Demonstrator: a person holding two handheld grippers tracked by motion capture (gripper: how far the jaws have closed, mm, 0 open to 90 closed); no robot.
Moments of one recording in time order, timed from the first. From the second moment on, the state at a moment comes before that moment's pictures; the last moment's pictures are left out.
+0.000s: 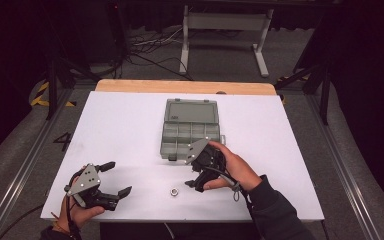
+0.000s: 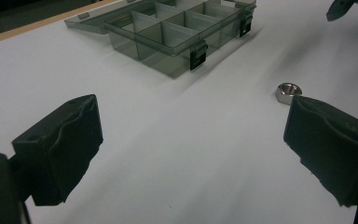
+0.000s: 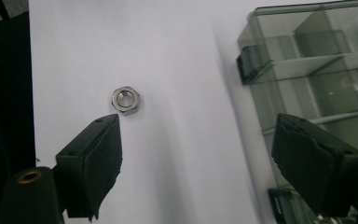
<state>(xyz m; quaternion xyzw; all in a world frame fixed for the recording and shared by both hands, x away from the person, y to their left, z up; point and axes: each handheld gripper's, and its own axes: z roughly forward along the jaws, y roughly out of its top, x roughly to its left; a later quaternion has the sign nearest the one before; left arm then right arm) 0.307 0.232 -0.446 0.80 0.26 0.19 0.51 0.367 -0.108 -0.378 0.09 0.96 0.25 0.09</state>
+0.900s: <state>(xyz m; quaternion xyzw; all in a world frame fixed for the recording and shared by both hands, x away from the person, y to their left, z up) 0.307 0.231 -0.446 0.80 0.26 0.19 0.51 0.353 -0.056 -0.426 0.04 0.98 0.18 0.01</state>
